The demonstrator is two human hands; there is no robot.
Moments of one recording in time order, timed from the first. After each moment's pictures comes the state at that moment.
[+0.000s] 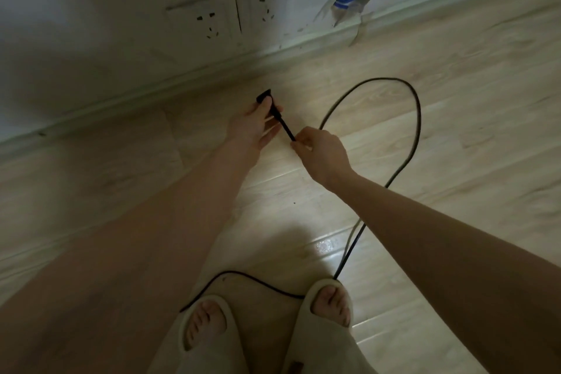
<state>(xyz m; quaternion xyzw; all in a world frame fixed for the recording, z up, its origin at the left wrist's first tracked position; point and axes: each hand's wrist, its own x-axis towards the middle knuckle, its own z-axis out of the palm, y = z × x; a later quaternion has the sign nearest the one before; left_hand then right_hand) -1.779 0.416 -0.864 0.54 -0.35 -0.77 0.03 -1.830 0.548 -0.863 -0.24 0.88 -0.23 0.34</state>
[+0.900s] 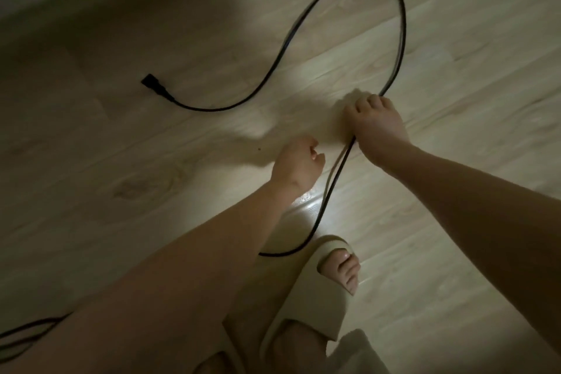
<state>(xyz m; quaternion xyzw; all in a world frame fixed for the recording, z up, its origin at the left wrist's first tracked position) -1.734 0.599 -0.941 0.32 -0.74 -0.54 -0.24 -1.857 0.713 -0.939 -0.44 0.87 0.17 0.16</state>
